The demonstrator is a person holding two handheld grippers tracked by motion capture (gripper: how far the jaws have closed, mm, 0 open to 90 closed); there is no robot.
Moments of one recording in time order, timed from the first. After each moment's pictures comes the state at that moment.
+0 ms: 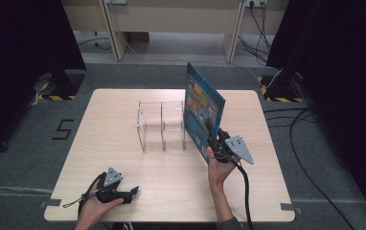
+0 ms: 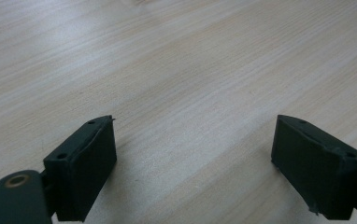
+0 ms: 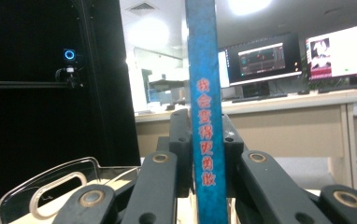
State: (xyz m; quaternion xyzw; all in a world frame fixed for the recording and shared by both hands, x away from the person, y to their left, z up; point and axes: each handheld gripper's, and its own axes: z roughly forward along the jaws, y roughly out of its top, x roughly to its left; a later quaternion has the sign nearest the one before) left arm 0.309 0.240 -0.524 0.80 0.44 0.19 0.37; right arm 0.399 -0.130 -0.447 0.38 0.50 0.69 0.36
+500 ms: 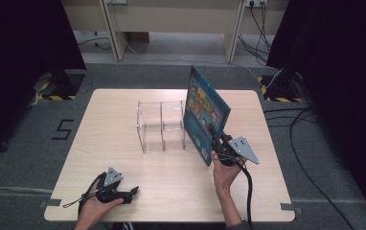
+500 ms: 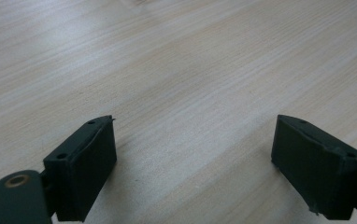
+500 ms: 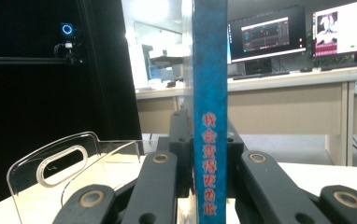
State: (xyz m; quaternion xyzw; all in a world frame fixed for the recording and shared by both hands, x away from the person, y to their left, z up) left arm 0.309 0.240 -0.524 0.80 0.44 0.19 0.37; right arm 0.389 -0.143 -0.446 0.39 0.54 0.66 0.34
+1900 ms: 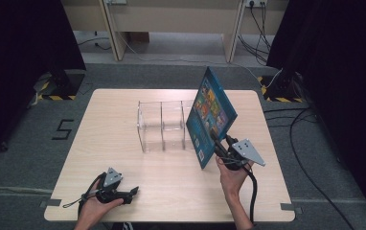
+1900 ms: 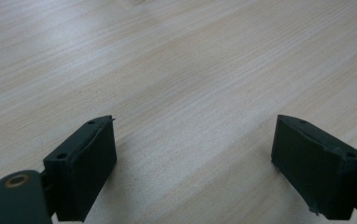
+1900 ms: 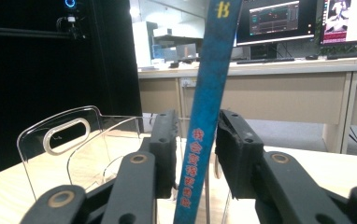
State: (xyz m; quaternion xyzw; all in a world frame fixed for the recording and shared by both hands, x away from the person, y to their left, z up) left arm 0.308 0.240 -0.524 0.80 0.44 0.19 0.37; right arm 0.376 -0.158 -0.441 0.39 0.59 0.63 0.34
